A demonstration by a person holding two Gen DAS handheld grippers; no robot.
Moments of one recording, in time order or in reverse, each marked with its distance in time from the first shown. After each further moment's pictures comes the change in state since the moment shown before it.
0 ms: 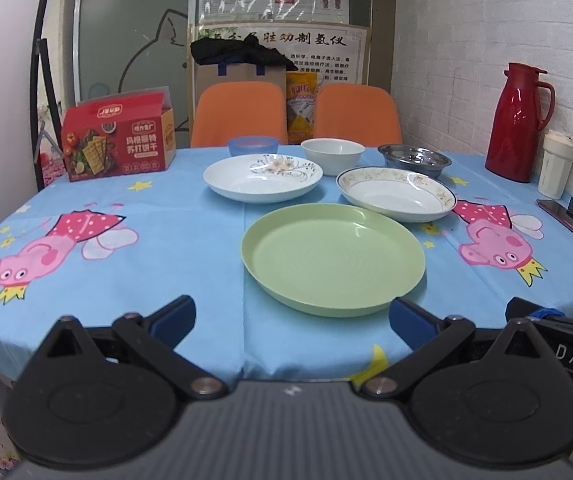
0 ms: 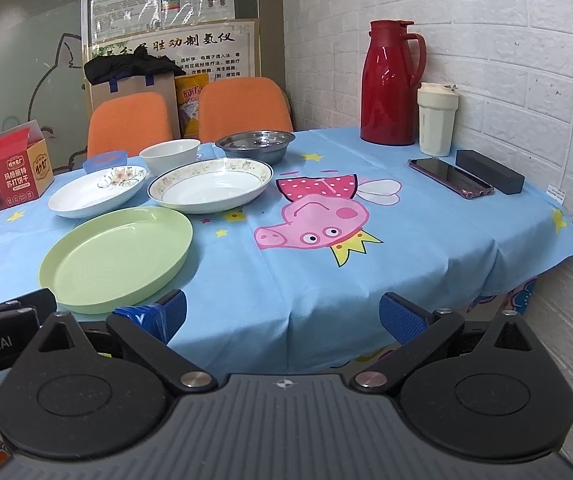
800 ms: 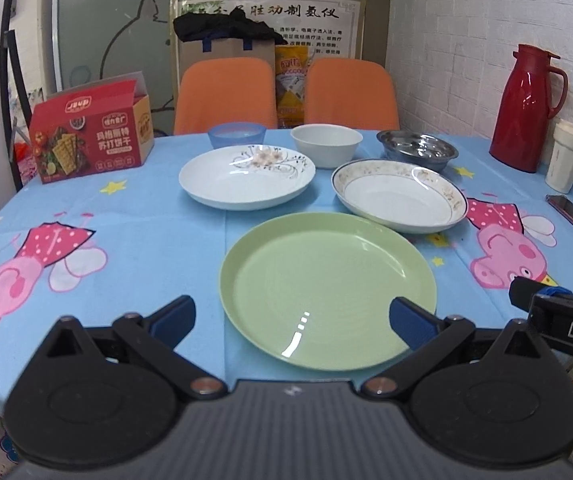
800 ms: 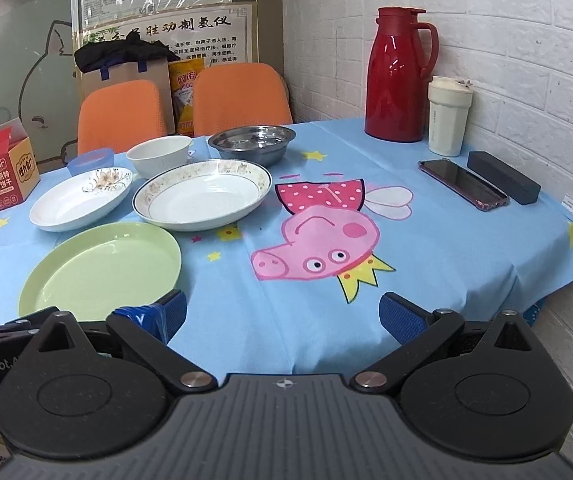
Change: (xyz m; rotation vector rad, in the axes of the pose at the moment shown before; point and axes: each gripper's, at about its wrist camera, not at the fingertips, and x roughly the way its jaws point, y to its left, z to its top) left arm 0.056 -0.002 0.051 0.018 0.094 -0.029; right arm 0.043 0.007 0.048 -0.014 0.053 -0.002
